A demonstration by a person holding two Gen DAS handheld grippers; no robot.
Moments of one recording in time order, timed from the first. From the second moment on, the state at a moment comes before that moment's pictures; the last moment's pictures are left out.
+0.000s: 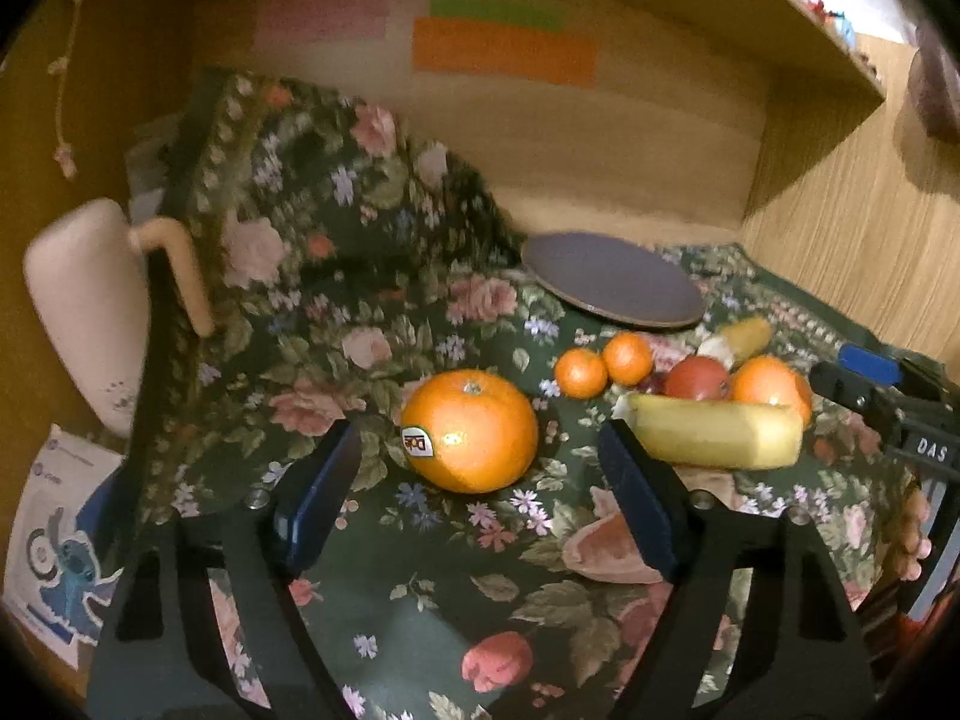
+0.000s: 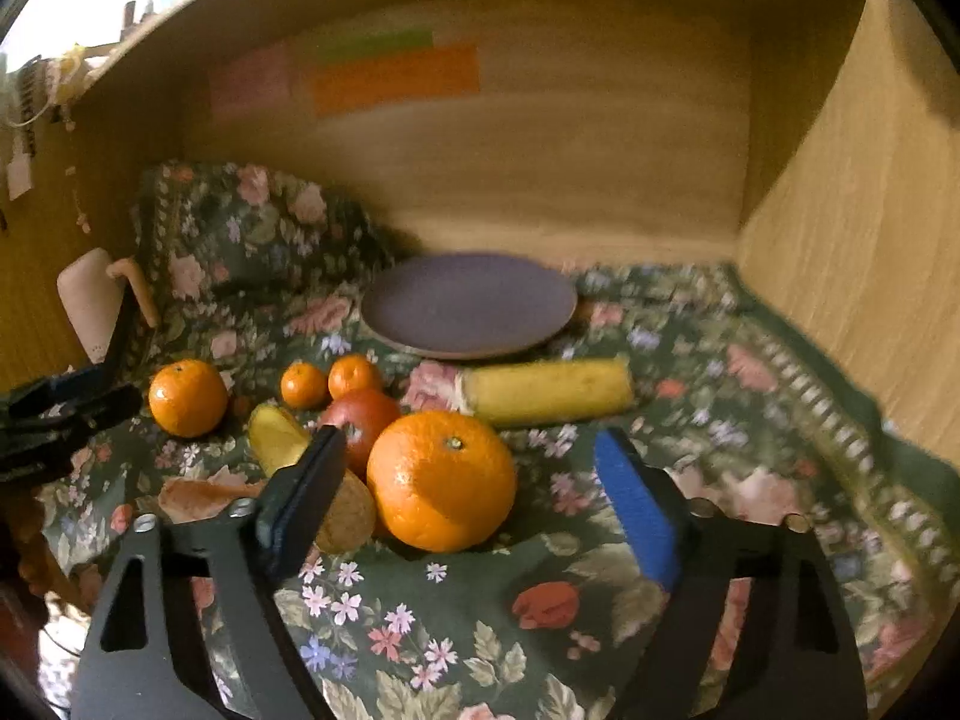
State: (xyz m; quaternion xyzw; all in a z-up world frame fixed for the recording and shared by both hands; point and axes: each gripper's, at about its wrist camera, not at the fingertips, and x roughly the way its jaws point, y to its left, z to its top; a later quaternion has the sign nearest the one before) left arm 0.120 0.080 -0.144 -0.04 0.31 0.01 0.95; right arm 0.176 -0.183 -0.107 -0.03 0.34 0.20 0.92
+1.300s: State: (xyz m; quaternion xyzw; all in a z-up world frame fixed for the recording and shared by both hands) left arm 0.175 0.077 -0.144 -0.02 0.35 -0.03 0.94; right arm 0.215 -0.189 -0.121 -0.02 0.42 0.21 0.88
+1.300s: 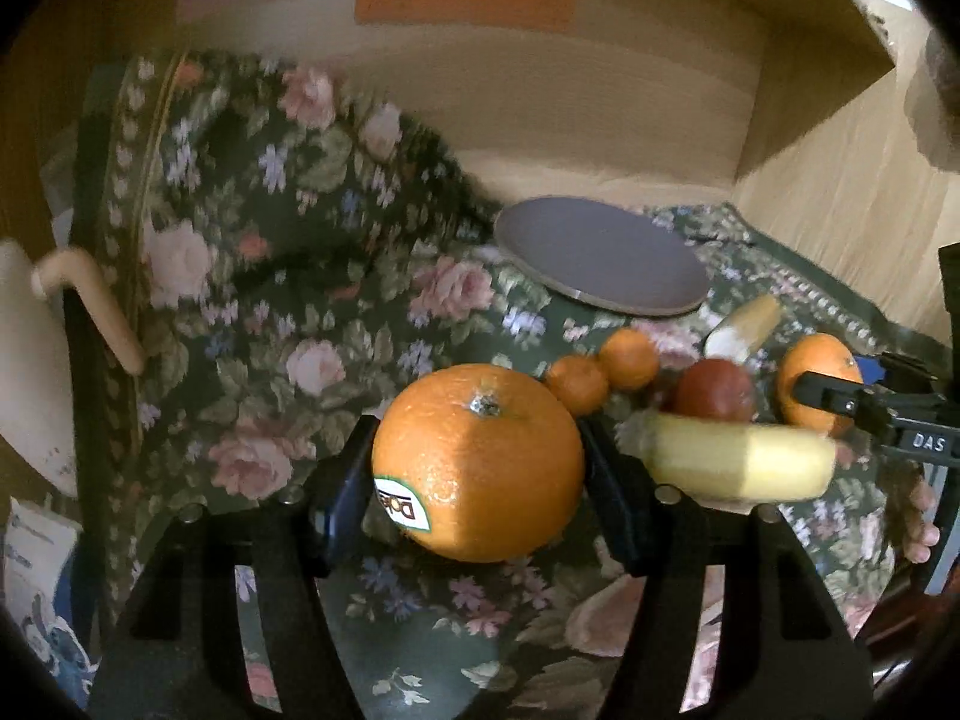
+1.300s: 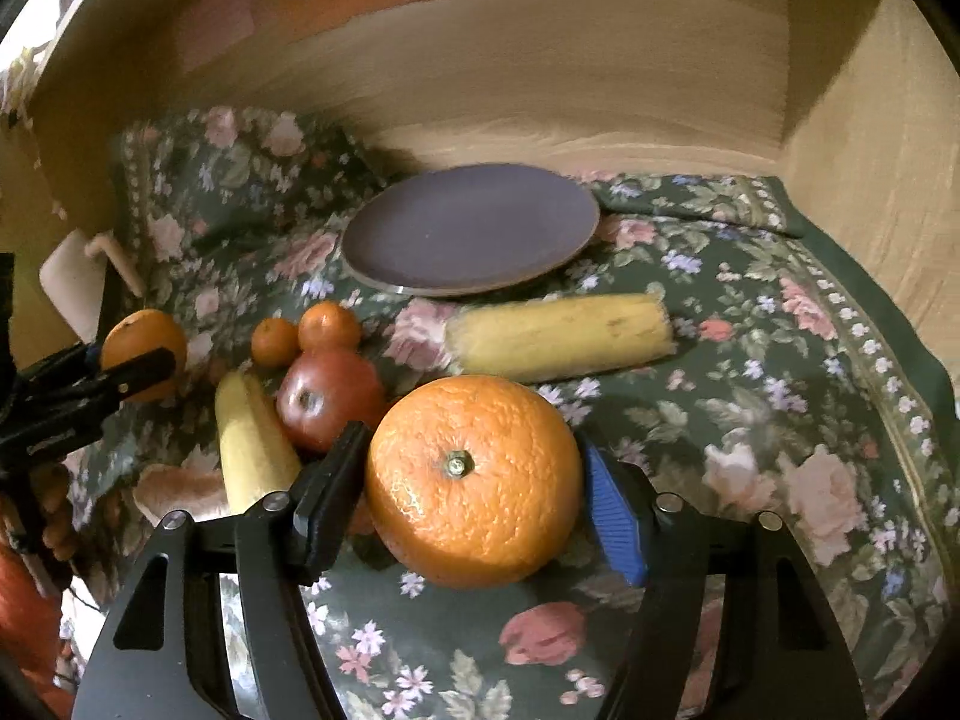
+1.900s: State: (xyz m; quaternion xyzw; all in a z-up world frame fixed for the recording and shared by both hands) left arm 0.191 0.046 -0.075 -0.01 0.26 -0.04 0.96; right arm 0.237 -0.194 -0.043 -0.03 0.29 0.21 0.93
